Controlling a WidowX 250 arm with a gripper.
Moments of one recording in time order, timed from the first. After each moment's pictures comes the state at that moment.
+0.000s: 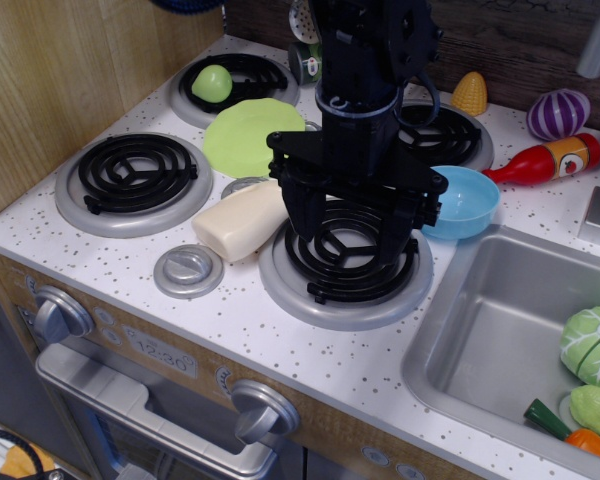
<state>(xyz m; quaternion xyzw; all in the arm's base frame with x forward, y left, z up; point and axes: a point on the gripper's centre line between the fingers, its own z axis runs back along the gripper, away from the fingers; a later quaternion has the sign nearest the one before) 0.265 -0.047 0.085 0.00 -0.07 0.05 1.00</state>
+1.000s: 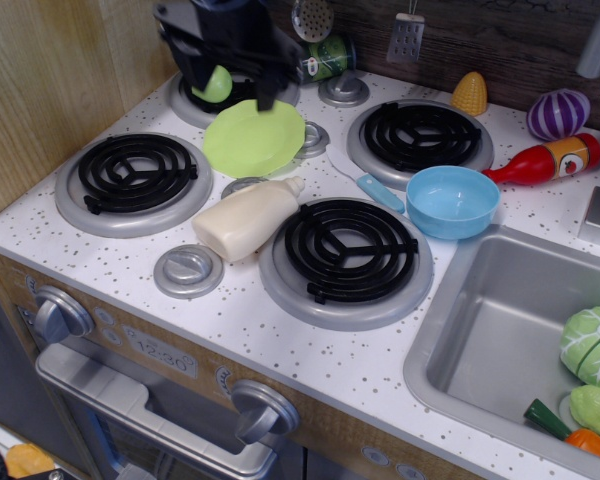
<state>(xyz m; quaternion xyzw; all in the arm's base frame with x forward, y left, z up) 0.353 0.098 0.111 0.09 -0.24 0.06 0.96</state>
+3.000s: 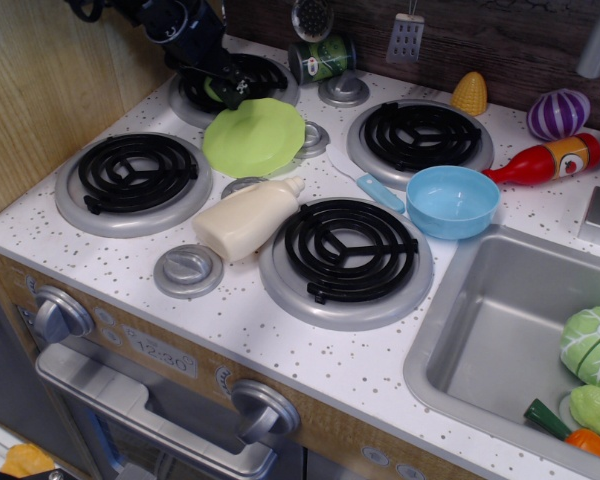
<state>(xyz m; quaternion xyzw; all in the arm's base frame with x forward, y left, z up) 0.438 0.174 0.030 0.01 -0.27 -0.08 0.96</state>
